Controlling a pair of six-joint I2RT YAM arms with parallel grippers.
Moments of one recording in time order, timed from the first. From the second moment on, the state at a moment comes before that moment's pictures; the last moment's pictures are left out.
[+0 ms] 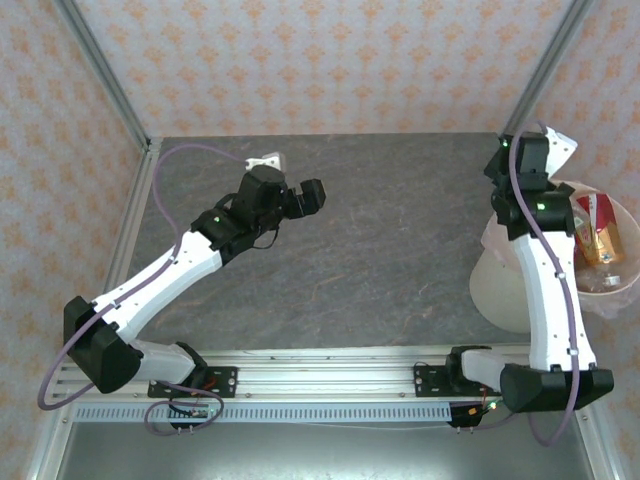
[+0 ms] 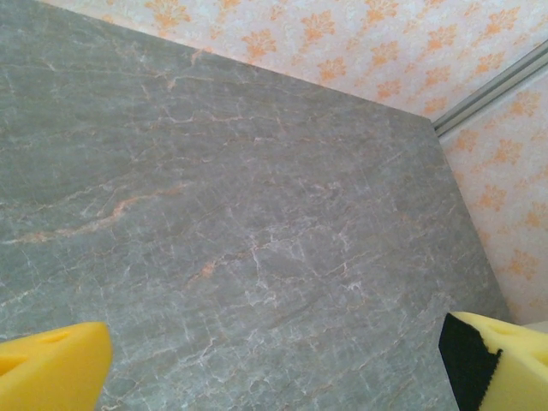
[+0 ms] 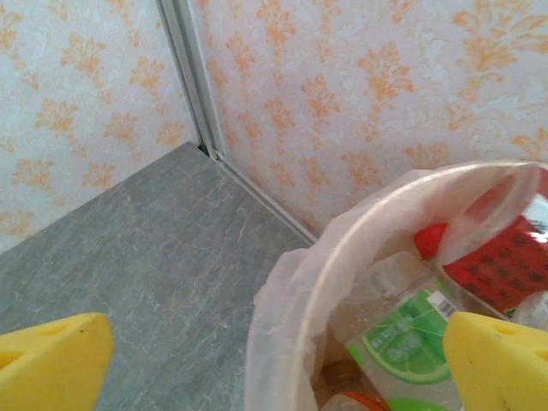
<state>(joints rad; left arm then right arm) -0.62 1.34 1.24 -0.43 -0.19 -0.70 0.01 1.17 1.49 -0.92 0.62 0.44</state>
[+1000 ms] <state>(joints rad) -0.64 1.37 1.29 -0.49 -0.25 -0.69 0.00 0.82 1.32 -0.90 0.44 0.57</state>
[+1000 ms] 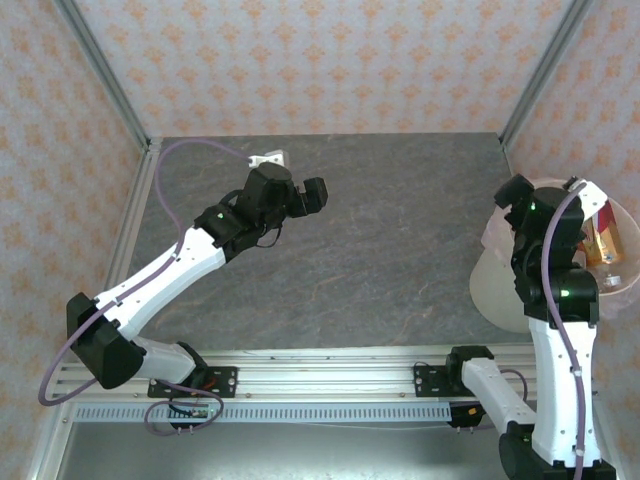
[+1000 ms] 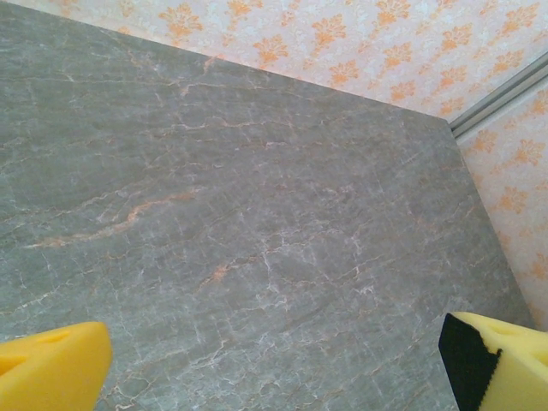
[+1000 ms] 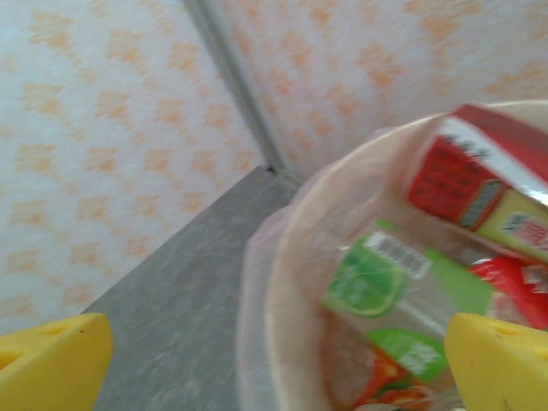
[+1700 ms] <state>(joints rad) -0.50 1.20 1.11 -0.55 -0.66 -0.67 0.17 1.09 0.99 -0.44 -0.25 0.28</state>
